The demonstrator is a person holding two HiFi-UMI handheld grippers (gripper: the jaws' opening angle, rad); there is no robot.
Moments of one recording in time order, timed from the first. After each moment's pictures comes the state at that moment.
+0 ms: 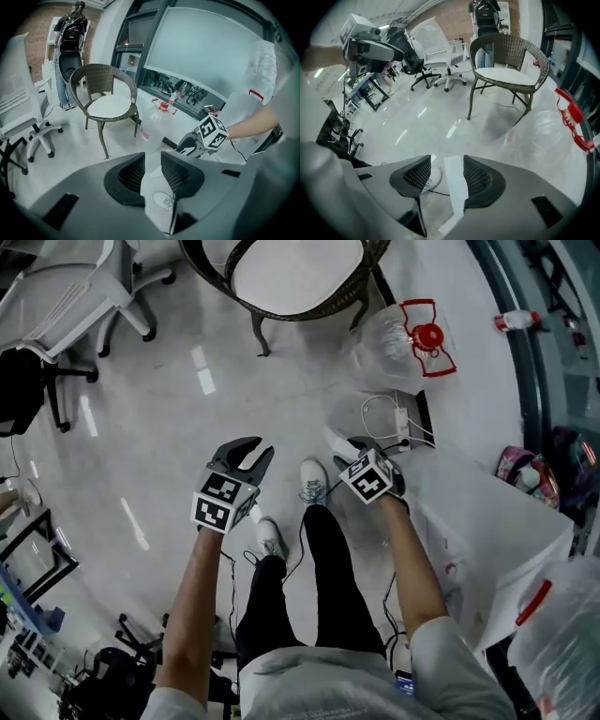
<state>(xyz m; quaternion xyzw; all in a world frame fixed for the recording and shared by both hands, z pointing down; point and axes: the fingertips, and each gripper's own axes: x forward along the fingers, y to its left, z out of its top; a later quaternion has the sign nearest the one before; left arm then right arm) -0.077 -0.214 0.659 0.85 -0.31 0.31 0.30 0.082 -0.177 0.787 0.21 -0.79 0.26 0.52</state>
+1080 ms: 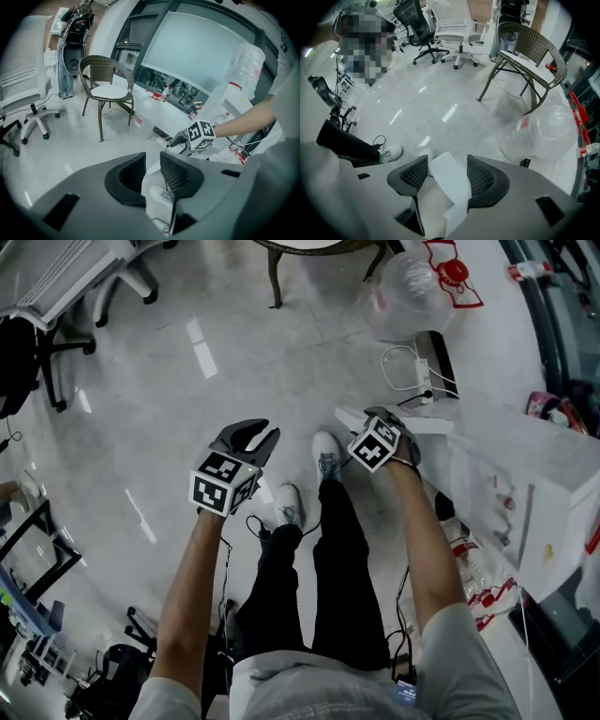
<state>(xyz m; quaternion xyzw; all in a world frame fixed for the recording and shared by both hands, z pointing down) -0.145 -0.082 0.707 0.86 -0.28 0.28 0.32 0.043 -0.060 0.850 0.20 -0.73 0.21 0.62</state>
